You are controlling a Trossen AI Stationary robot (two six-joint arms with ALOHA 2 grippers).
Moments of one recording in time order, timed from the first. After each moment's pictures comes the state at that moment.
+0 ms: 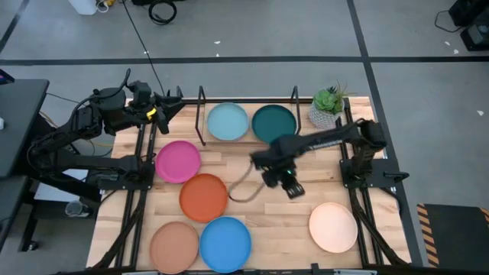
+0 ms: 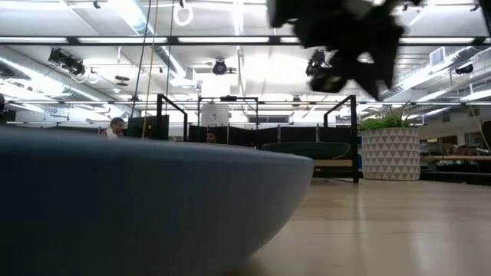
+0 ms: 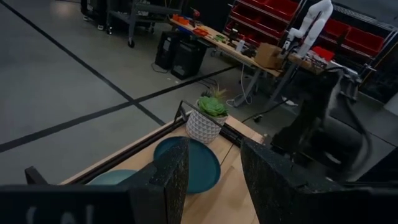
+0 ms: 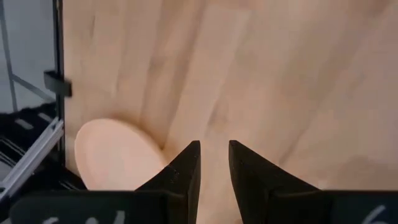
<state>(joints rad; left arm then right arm) 0.23 0.82 1.24 -0.58 -0.28 -0.41 0.07 1.84 1.51 -1.31 -0.41 -0.25</state>
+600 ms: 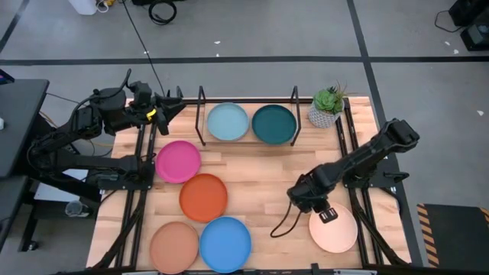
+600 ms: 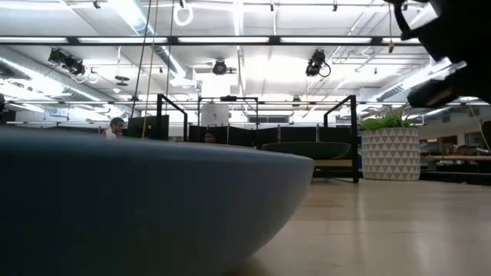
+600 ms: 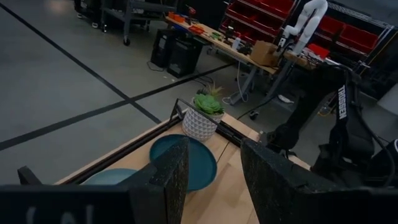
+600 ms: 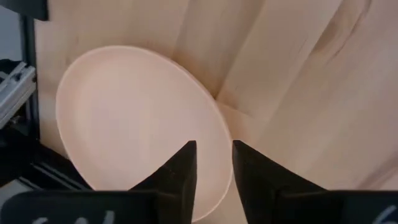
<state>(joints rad) 0.23 0.82 1.24 -0.58 -0.26 -0.41 0.42 1.53 0.97 -1.00 -0.34 0.07</state>
